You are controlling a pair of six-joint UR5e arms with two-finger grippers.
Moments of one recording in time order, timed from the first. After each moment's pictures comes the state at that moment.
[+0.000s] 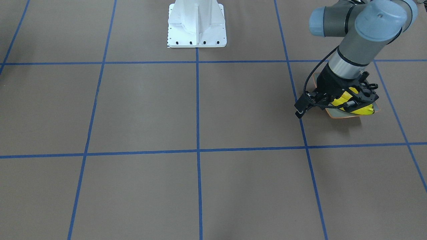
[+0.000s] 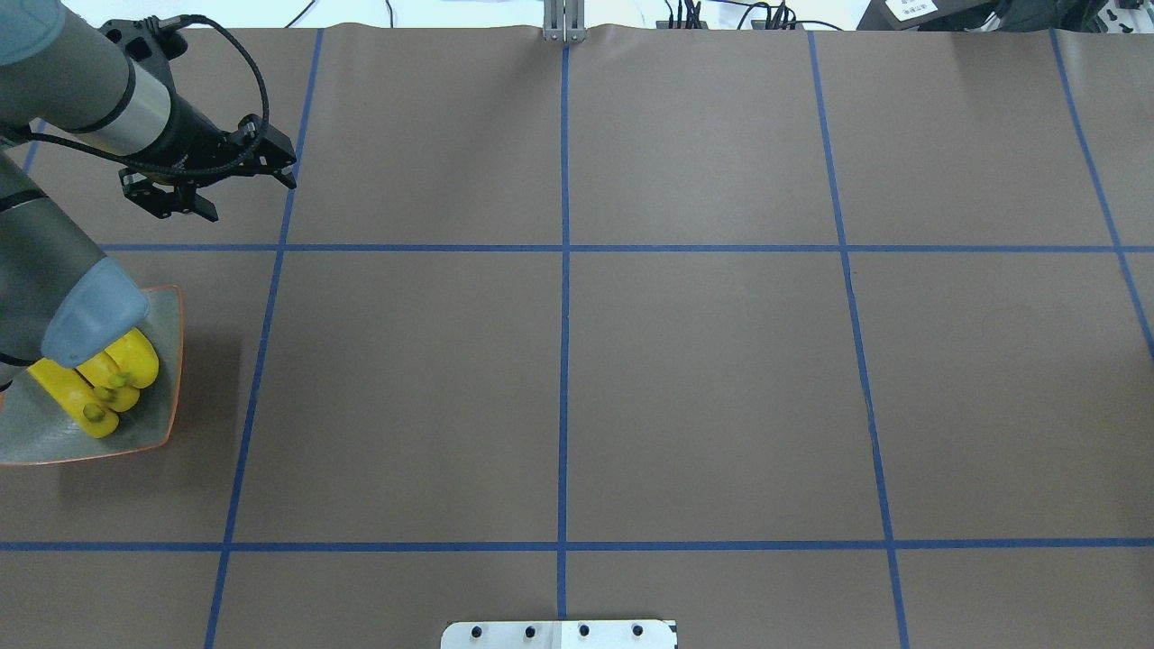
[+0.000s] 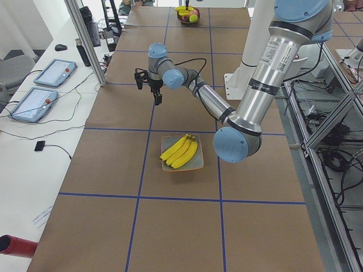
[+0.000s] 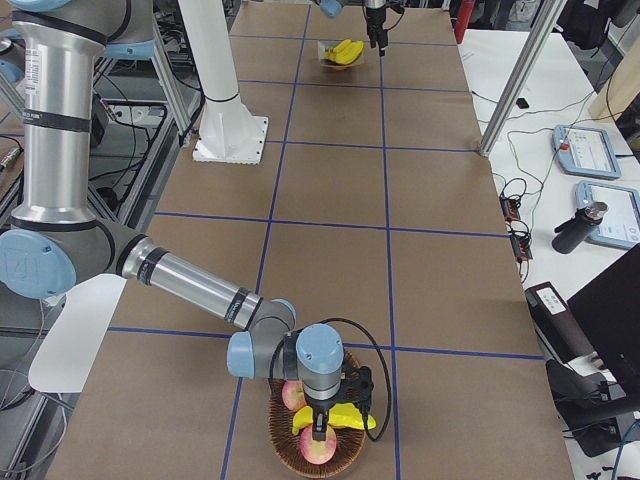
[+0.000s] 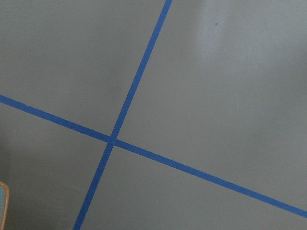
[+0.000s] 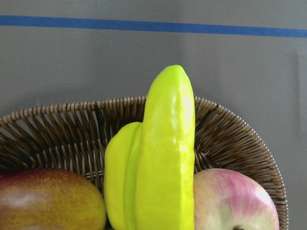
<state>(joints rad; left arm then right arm) -0.95 -1.97 -1.85 -1.66 -2.11 -1.29 1.60 -1.70 1.29 -1.13 2.17 0.03</state>
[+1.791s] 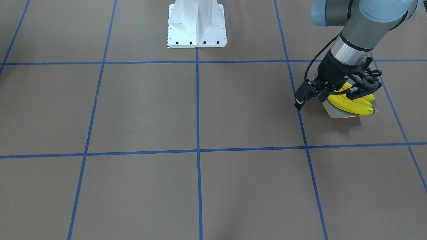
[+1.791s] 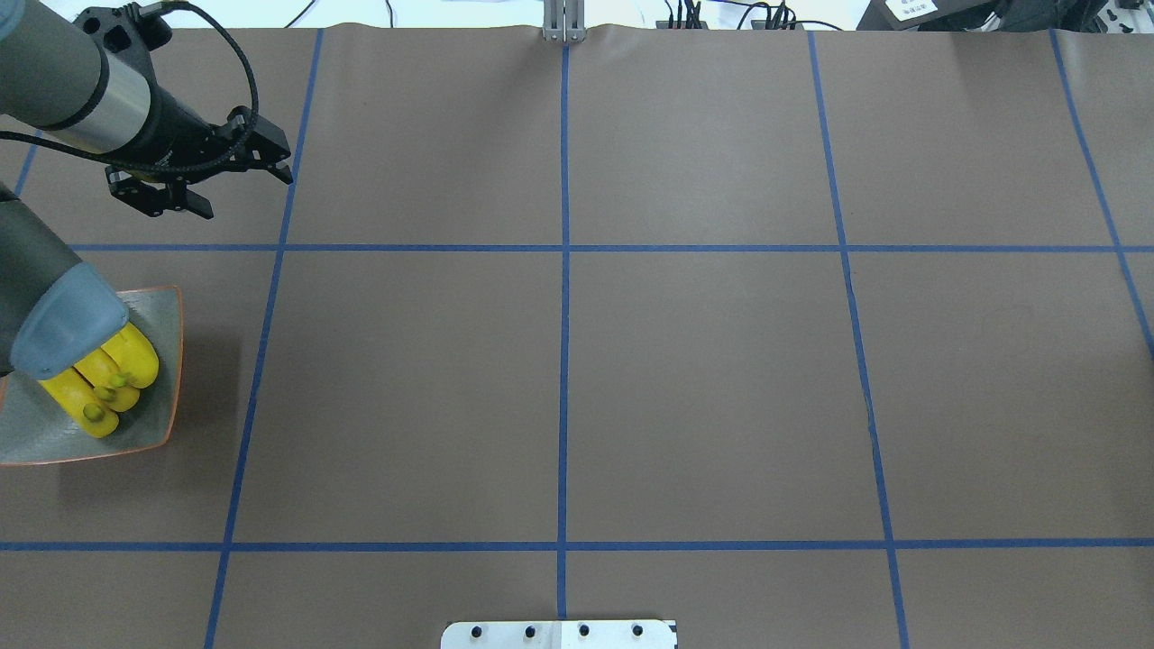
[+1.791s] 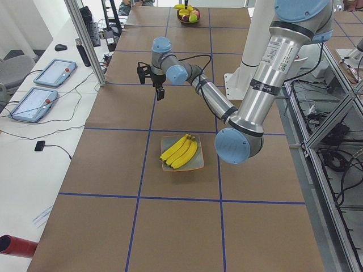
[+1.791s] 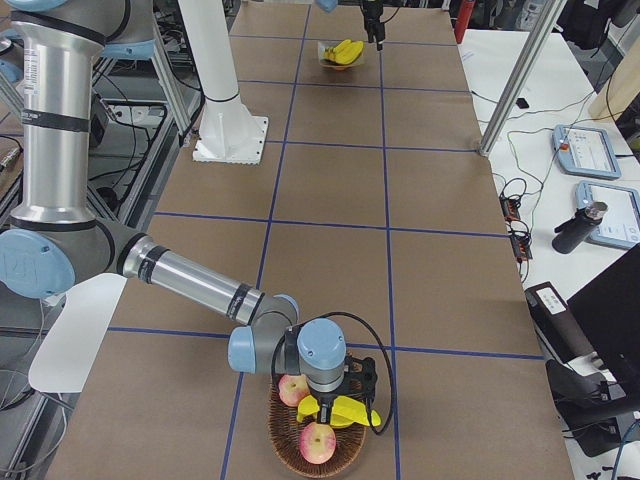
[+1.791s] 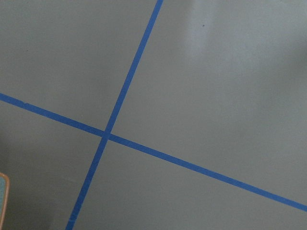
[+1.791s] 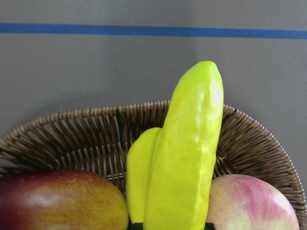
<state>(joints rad) -0.96 -1.96 -1.92 -1.65 -2.12 -1.31 1.64 -1.70 1.37 -1.20 2.25 0.03</state>
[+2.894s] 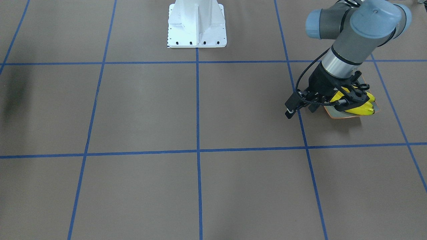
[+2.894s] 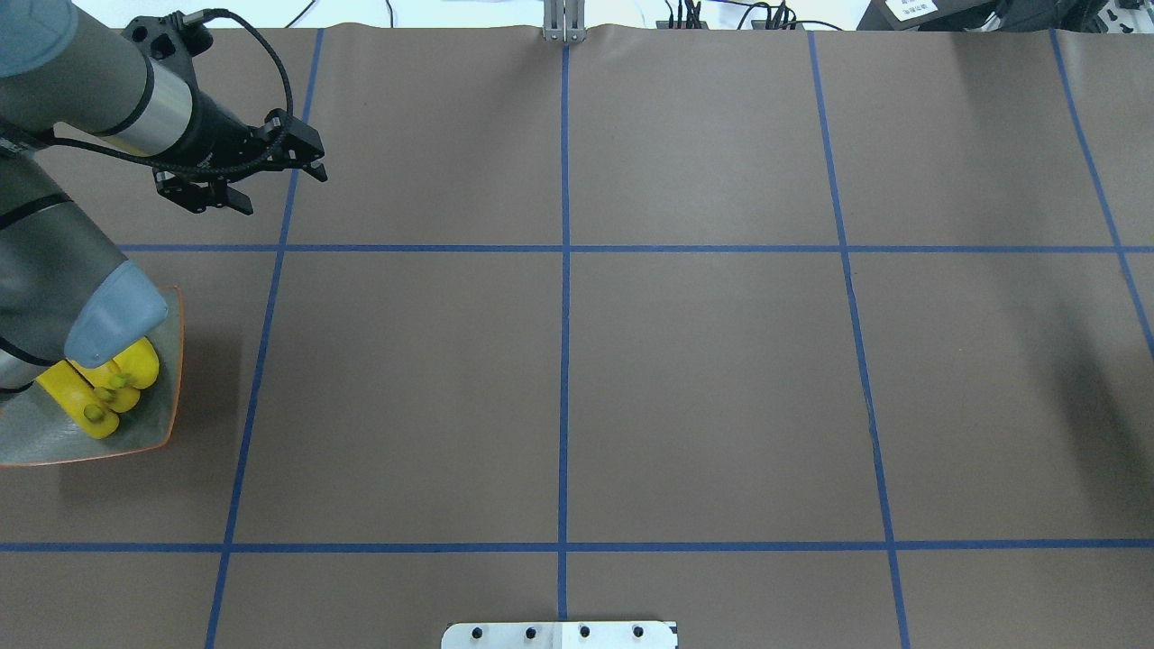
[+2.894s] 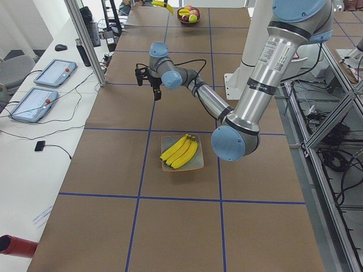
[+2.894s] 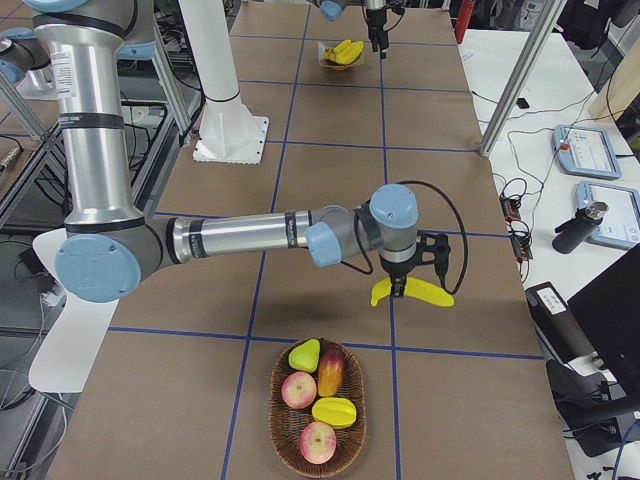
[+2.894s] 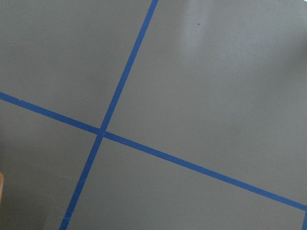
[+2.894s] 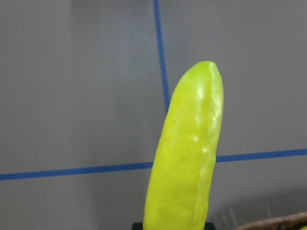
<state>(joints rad) -0.93 -1.99 -1.80 -1.83 -2.12 -1.34 1.41 -1.44 1.65 -1.27 2.33 0.62</state>
